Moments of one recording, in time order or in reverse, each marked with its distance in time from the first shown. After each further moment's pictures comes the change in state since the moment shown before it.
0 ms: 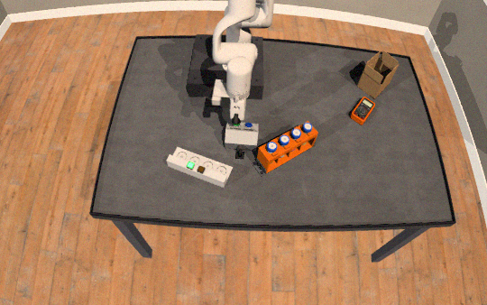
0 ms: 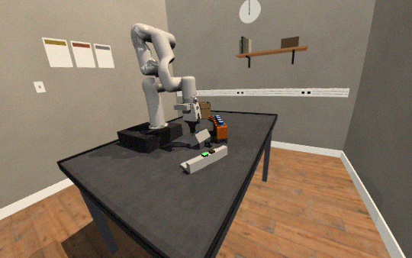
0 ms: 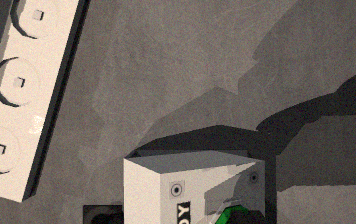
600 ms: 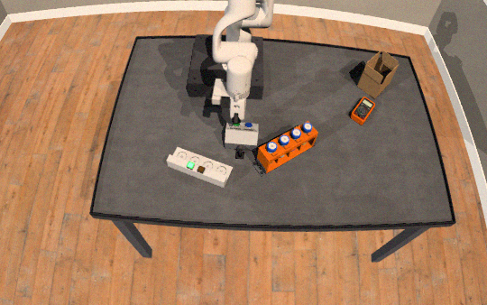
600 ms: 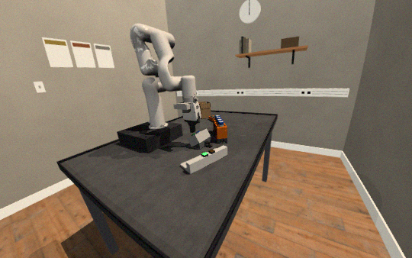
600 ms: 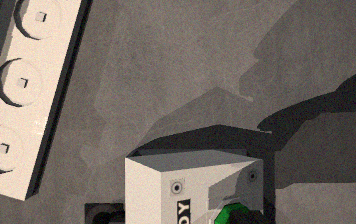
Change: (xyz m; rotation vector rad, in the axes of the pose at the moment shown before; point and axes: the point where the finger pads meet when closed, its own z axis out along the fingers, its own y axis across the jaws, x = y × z) arm 0.000 0.000 -0.004 0.000 0.000 0.000
